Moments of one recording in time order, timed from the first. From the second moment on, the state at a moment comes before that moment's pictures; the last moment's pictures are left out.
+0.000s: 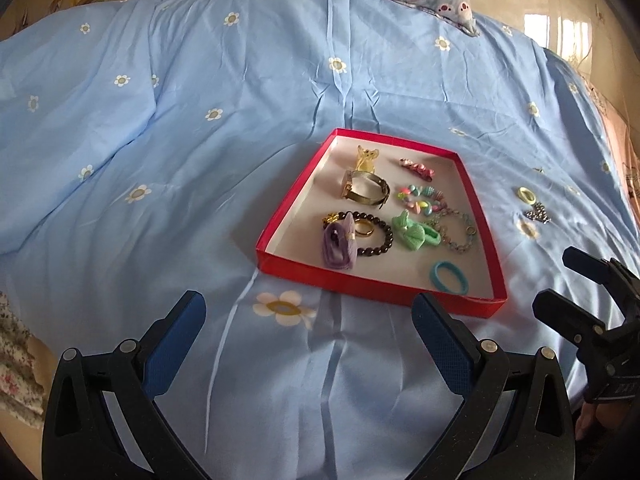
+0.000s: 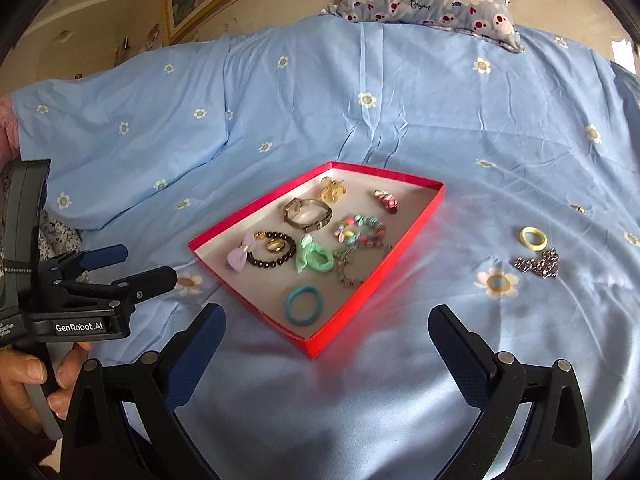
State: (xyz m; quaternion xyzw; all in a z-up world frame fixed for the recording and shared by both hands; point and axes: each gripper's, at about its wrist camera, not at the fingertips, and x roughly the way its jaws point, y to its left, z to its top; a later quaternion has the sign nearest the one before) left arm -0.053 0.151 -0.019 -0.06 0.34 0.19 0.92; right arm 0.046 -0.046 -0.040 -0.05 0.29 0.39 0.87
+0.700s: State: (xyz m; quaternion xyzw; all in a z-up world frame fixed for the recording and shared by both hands) left arm -0.053 0.143 -0.022 -0.04 0.34 0.20 0.92; right arm 0.051 -0.052 -0.052 -0.04 0.29 0.38 0.88
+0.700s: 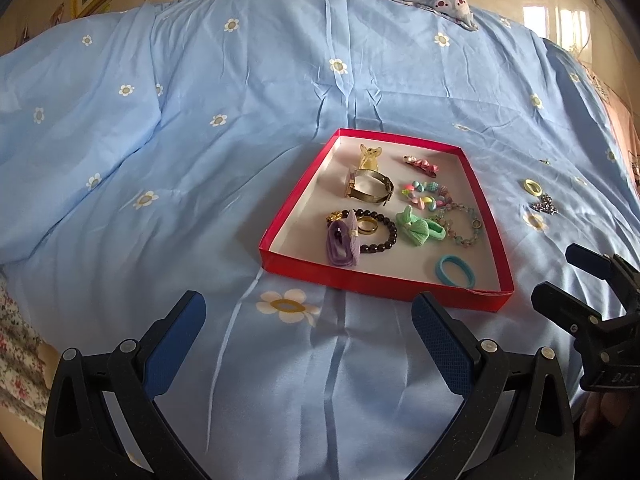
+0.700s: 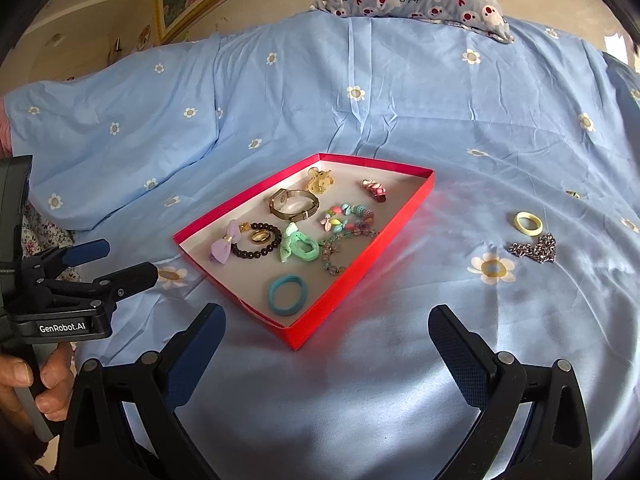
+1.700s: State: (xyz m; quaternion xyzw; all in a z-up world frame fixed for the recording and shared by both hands) left arm -0.053 0.139 -0.020 -0.03 0.34 0.19 0.92; right arm 0.050 -0.050 -0.050 -0.05 0.29 0.38 0.88
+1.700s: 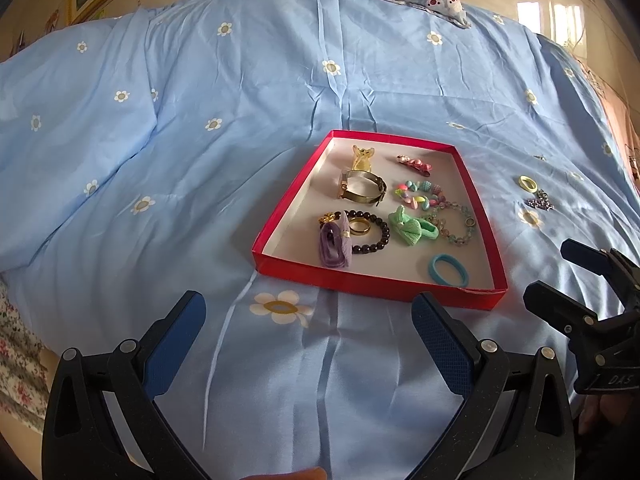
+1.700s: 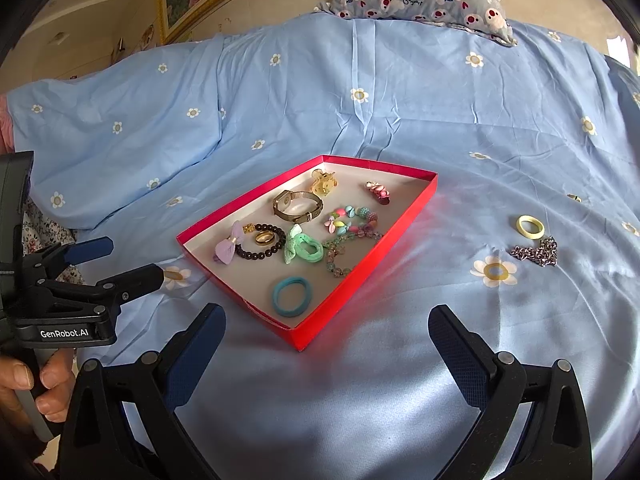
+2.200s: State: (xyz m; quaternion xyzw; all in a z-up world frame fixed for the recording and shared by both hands) left arm -0.053 0.138 -0.020 -0.03 0.34 0.19 0.92; right arm 0.049 -0.050 -0.049 -0.05 0.29 0.38 0.88
